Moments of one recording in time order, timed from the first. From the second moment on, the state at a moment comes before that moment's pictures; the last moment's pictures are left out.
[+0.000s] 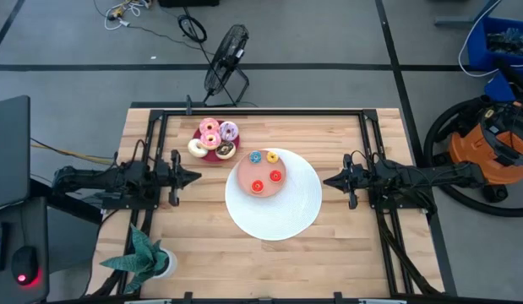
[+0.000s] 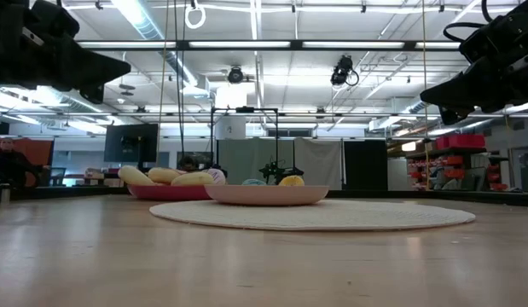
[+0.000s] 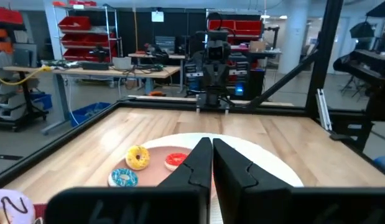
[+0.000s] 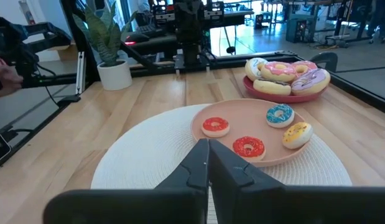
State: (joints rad) left arm -0.06 0.01 0.01 0.04 -0.18 -0.03; right arm 0.05 0.17 0.02 0.01 0.04 0.09
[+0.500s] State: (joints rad) left arm -0.06 0.01 0.01 0.07 -0.17 -0.04; right arm 0.05 0.11 0.02 0.01 0.04 0.09
